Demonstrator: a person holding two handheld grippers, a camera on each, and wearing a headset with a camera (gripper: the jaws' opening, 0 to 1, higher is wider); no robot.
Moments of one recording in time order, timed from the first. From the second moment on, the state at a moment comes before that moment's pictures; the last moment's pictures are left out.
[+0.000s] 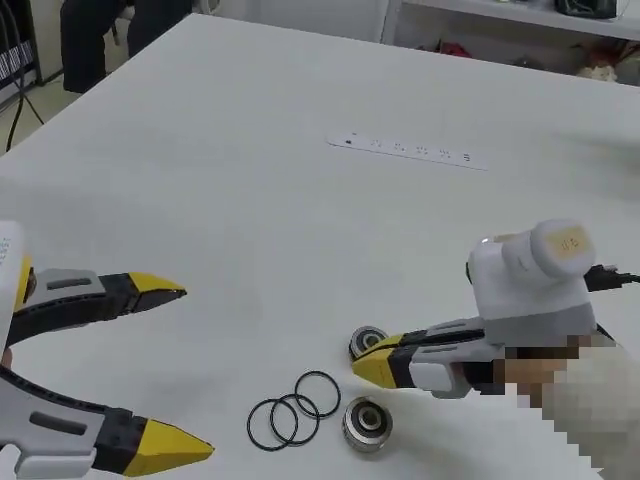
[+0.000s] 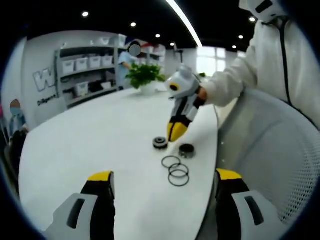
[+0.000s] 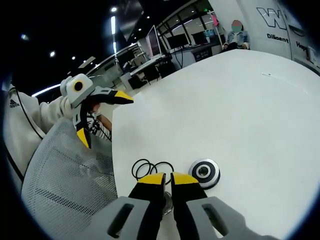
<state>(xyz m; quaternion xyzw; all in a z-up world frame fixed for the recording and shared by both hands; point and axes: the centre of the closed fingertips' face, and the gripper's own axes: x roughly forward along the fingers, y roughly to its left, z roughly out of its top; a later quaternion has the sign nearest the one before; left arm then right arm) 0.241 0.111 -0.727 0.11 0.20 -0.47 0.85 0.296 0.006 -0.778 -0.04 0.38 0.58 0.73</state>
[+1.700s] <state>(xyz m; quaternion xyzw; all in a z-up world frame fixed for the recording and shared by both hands) 0.287 0.090 -0.673 0.14 0.15 -0.49 0.85 0.312 -0.051 -0.776 -0.03 0.35 0.53 0.78</state>
